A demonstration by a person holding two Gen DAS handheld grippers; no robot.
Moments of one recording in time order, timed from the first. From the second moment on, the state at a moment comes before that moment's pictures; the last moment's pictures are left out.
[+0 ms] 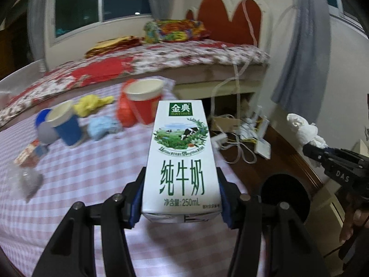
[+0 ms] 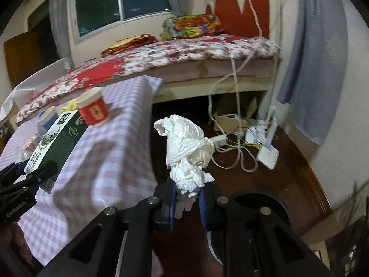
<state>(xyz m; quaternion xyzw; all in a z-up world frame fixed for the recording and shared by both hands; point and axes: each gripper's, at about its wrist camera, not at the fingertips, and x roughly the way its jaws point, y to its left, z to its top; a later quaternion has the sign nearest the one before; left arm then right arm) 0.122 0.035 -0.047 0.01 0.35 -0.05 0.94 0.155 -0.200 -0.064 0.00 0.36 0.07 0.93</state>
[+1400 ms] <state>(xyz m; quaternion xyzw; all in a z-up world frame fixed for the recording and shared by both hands) 0.157 -0.167 -0.178 0.08 0.55 -0.28 0.78 0.135 -0.356 -0.214 0.01 0.50 0.02 0.86</state>
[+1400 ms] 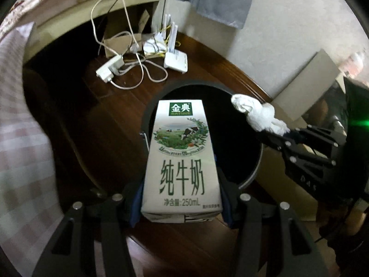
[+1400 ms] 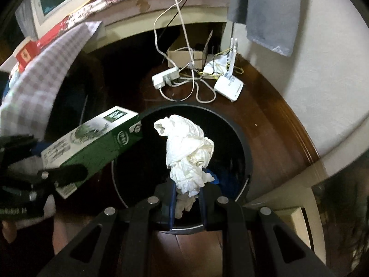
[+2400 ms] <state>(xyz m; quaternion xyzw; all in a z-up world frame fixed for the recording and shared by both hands) 0.132 -0.081 -0.076 0.03 0.44 -0.19 0.88 0.125 -0.326 -0.111 0.03 0.43 -0.02 0.90</state>
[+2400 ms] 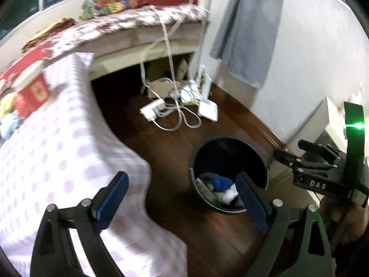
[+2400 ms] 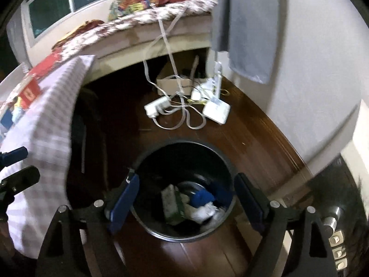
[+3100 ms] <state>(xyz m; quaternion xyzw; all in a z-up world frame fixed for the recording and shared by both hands) 0.078 0.165 -0.050 -0.05 0.36 0.10 0.93 0.141 -0.090 -0.059 -0.05 0.38 0.20 0.90</state>
